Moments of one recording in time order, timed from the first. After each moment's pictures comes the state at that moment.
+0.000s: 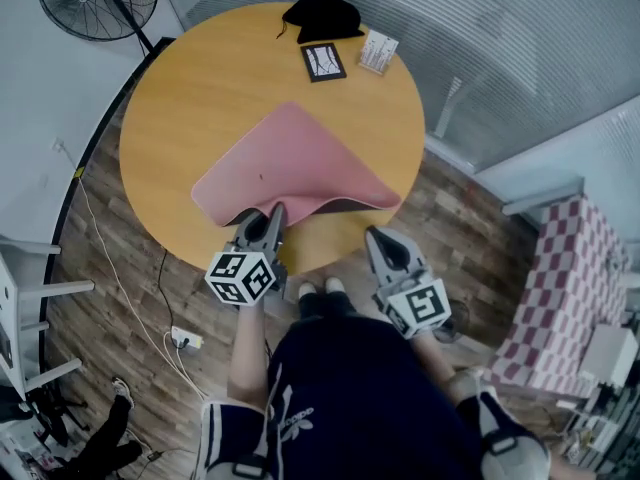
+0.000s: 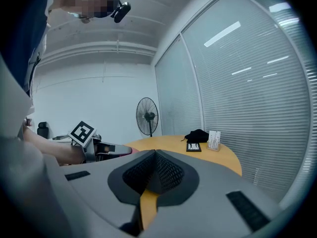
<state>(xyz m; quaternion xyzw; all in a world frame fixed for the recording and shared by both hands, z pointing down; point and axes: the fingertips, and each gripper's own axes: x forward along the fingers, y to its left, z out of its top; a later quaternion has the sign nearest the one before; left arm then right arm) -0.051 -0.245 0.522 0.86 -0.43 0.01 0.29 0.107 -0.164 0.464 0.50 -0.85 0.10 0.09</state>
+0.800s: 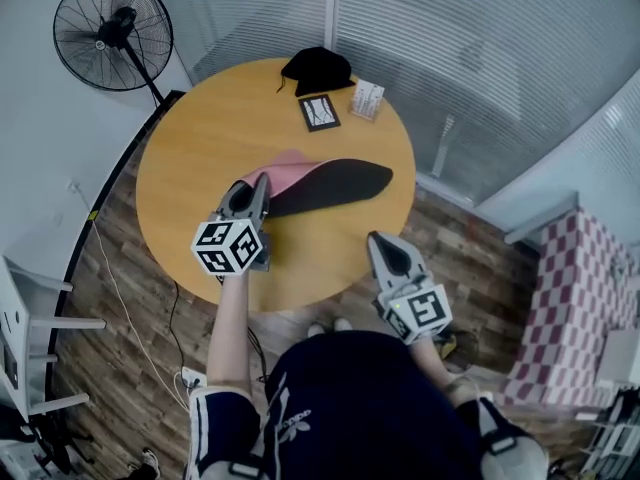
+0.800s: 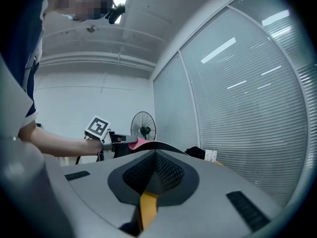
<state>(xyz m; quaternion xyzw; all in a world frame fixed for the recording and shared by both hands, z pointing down) -0.064 -0.351 0.411 0.88 -0.45 0.00 0.16 0.118 -0.192 0.406 0.53 -0.85 0.04 0.02</state>
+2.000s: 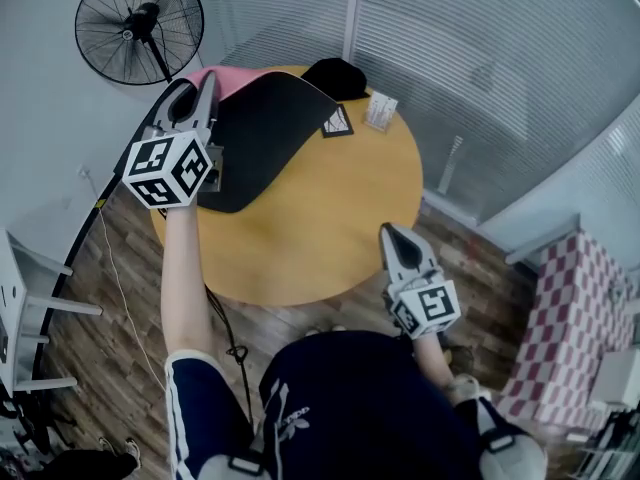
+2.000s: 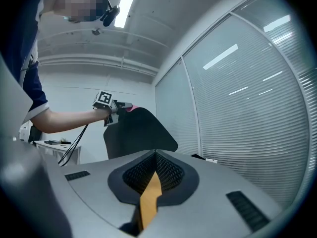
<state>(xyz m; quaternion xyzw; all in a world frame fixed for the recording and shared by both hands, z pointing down) -0.146 -0.397 0.177 0.85 -0.52 -0.06 -0.07 0.128 -0.198 0.379 0.53 -0.85 0.01 0.00</state>
